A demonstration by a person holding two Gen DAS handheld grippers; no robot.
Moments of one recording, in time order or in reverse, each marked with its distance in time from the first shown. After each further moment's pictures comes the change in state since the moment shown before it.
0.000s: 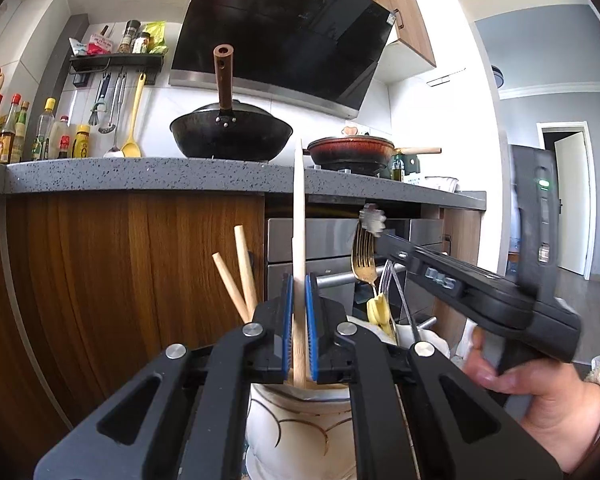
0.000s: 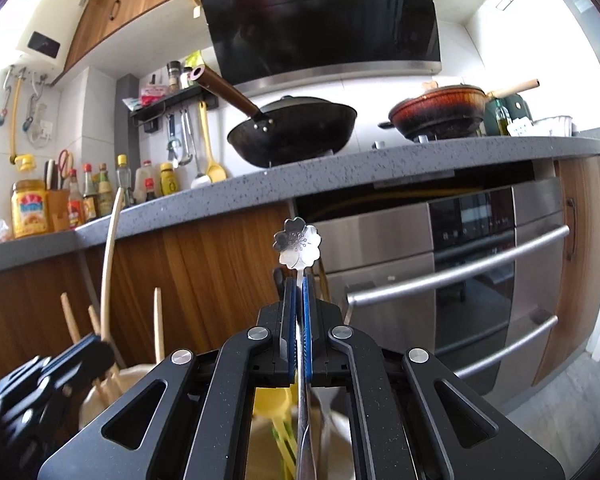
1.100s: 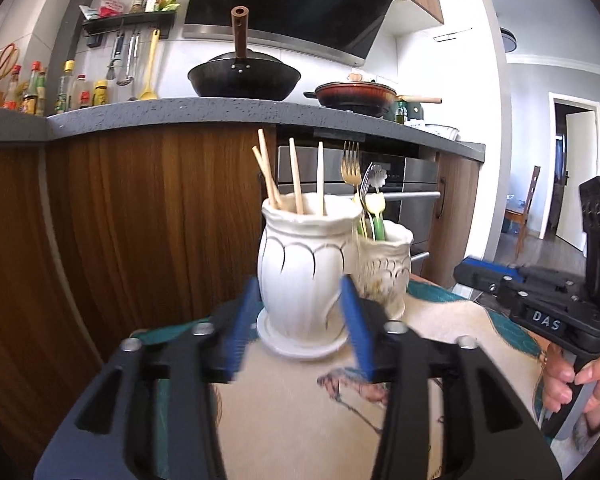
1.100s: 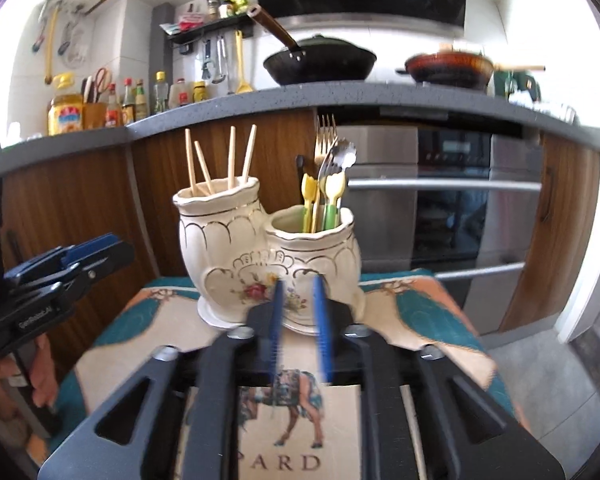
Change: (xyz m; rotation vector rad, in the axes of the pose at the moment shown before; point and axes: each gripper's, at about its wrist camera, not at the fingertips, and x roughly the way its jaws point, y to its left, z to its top) left arm -0.089 -0.004 -0.037 -0.010 0.216 0.031; right arm -0.135 0.015 -0.063 -0.141 0.245 0.020
